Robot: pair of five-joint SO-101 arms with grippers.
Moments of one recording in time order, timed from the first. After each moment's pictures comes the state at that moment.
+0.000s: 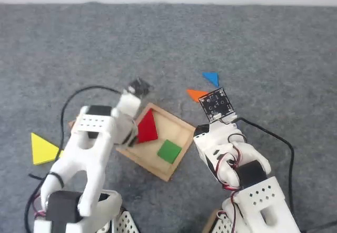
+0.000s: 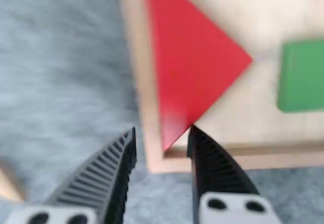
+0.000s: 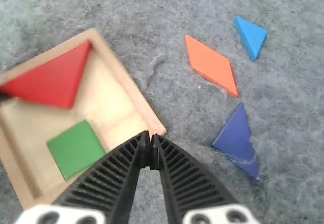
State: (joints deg) left arm -1.9 -16.5 51.5 62.4 -24.4; right arm -26.8 -69.5 72.4 52.0 2.6
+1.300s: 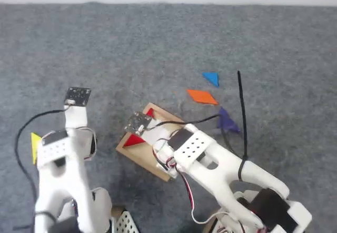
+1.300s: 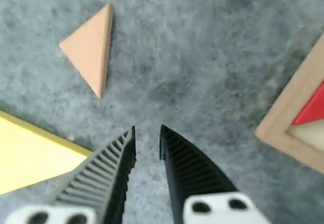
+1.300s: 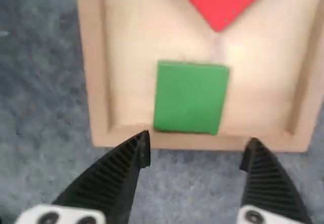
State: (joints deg) left arm -28.7 -32.7 68.4 53.8 -21.4; right arm -50.8 -14.2 45.6 58.9 13.3
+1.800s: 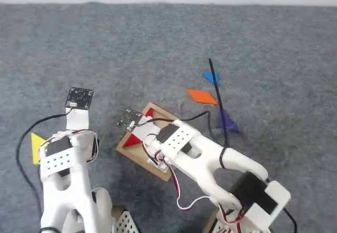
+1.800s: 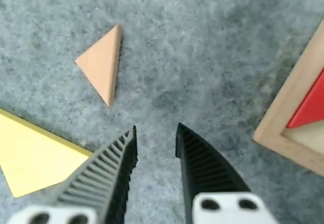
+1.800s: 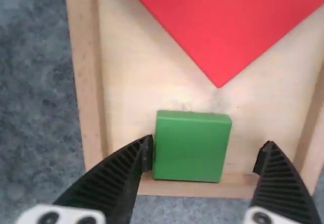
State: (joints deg) left arm -28.1 -40.6 71.9 52.7 -21.6; right arm -51.4 0.9 38.6 52.3 12.3
